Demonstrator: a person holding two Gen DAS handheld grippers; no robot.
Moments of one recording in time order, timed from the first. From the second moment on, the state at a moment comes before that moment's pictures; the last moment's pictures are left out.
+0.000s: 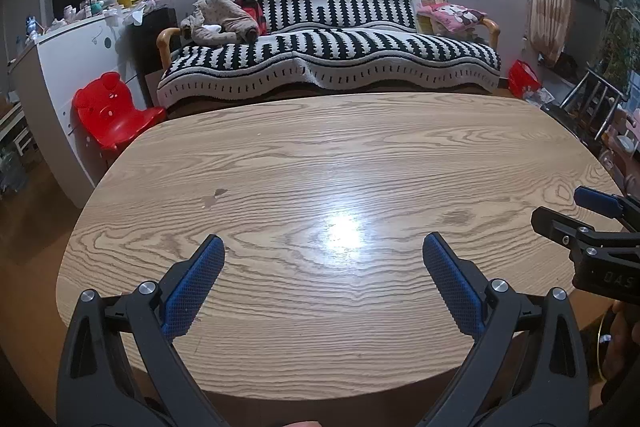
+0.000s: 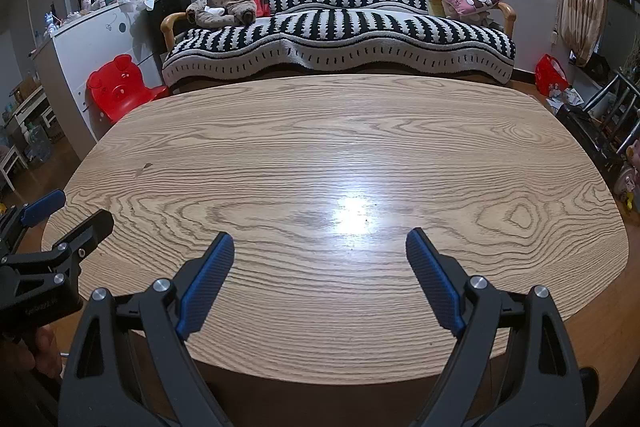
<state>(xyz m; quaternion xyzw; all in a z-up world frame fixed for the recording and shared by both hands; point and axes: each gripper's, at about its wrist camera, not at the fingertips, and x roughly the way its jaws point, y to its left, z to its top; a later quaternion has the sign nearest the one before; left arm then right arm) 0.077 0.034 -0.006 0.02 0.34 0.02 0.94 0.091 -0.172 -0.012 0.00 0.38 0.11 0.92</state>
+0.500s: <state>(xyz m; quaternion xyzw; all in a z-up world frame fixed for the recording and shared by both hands) 0.077 0.033 -0.004 0.02 0.33 0.02 0.94 0.091 -0.175 -0.012 0.00 0.38 0.10 0.92</state>
